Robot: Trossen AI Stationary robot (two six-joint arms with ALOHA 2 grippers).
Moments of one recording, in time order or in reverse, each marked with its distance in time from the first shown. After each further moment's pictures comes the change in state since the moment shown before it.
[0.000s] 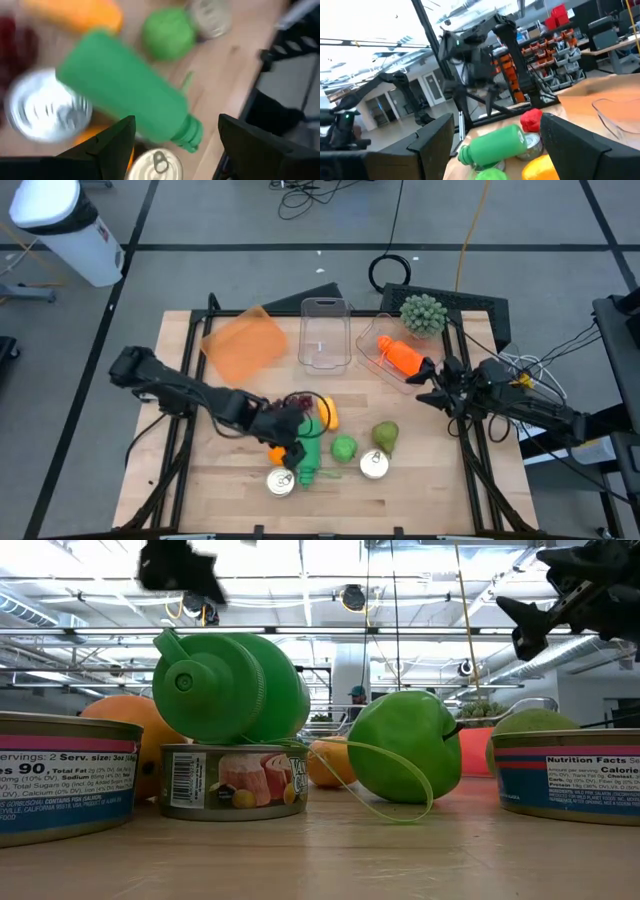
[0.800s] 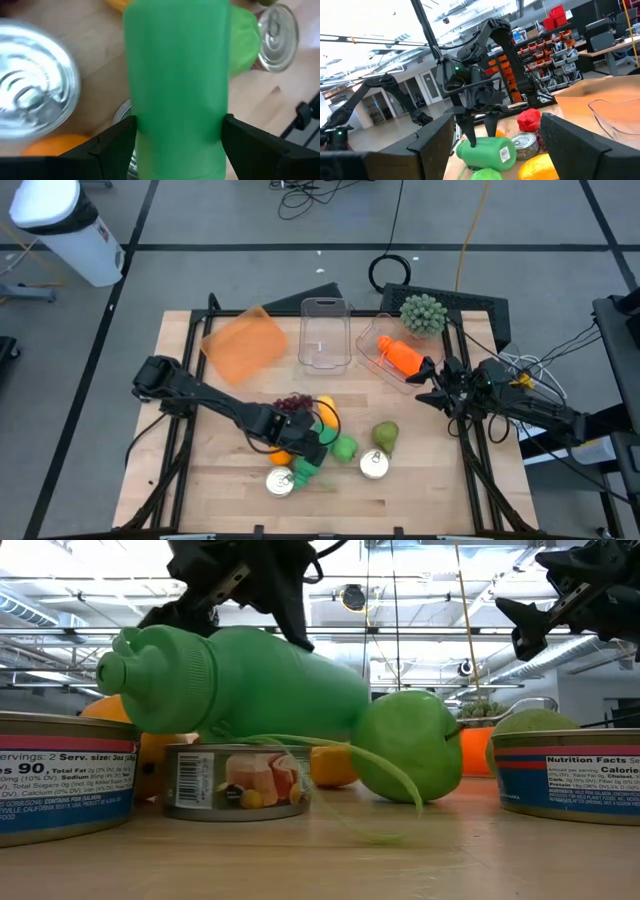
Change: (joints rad) left arm 0.013 0.200 0.002 0.084 -0.037 -0.273; right arm 0.000 0.000 0.000 -0.006 0.007 -0.024
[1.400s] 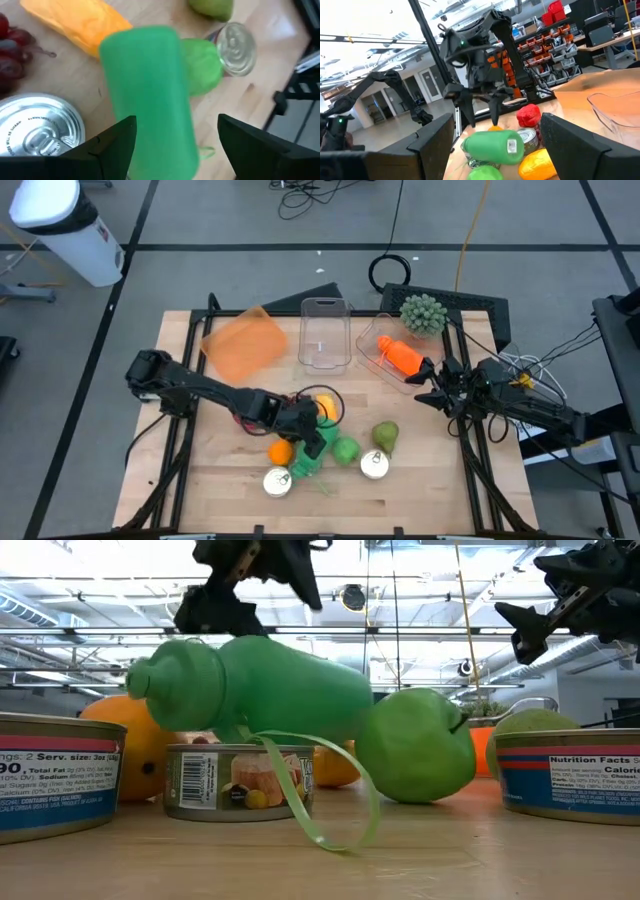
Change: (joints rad) left arm 0.068 -0.104 -0.004 0.057 0.030 0.247; right arm 0.000 0.000 0.000 -0.025 0.000 0.006
